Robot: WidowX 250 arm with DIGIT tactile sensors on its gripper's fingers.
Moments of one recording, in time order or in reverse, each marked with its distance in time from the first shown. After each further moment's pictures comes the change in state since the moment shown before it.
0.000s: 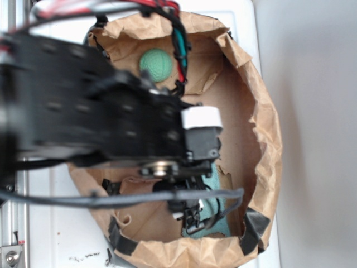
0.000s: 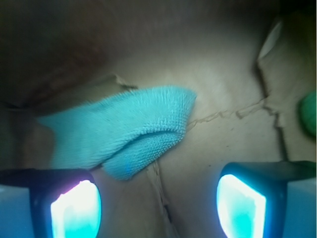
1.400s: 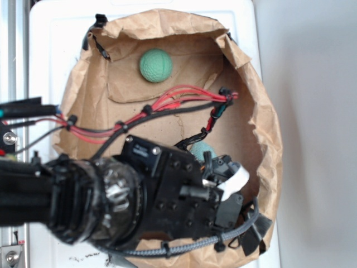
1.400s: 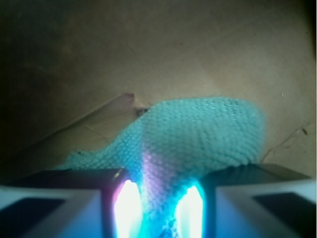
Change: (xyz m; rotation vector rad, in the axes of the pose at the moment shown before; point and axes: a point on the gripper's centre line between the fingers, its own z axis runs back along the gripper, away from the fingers) arm 0.007 -0.032 -0.061 0.093 -0.139 0.155
